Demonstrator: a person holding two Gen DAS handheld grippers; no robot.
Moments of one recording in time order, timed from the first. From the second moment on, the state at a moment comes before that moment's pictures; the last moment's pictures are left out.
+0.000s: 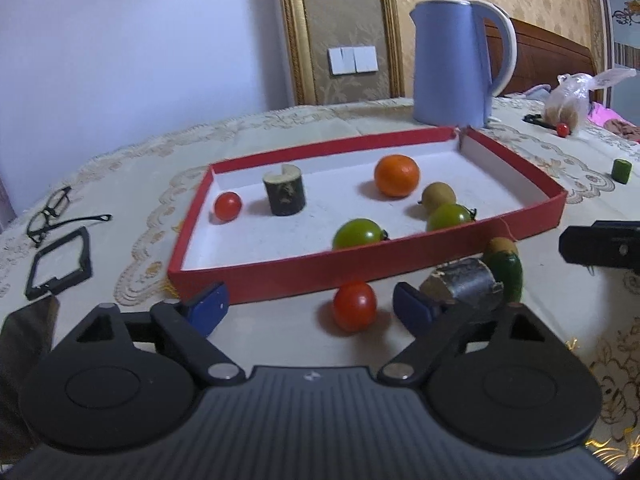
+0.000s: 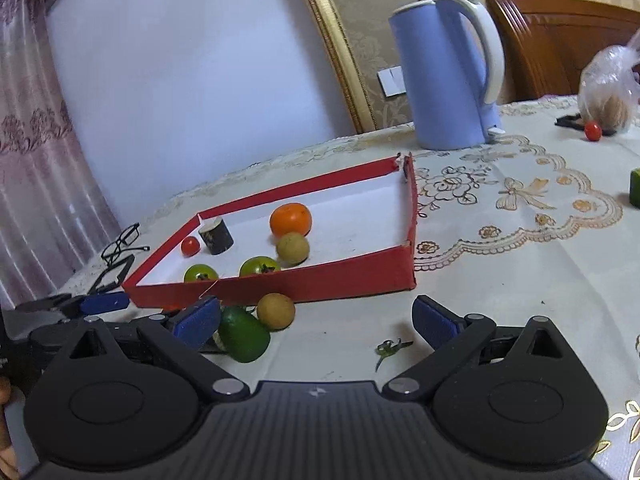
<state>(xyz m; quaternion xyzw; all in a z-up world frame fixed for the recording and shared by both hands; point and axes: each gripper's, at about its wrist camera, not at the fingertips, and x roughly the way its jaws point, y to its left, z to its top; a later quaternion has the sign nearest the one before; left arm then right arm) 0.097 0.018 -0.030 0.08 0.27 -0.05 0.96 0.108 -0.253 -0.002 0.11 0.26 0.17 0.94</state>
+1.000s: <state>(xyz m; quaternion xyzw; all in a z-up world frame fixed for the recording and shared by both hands) 0.100 0.076 -0.021 -0.06 0.28 -0.03 0.96 0.080 -0.202 0.014 -0.12 0.20 0.14 0.96</state>
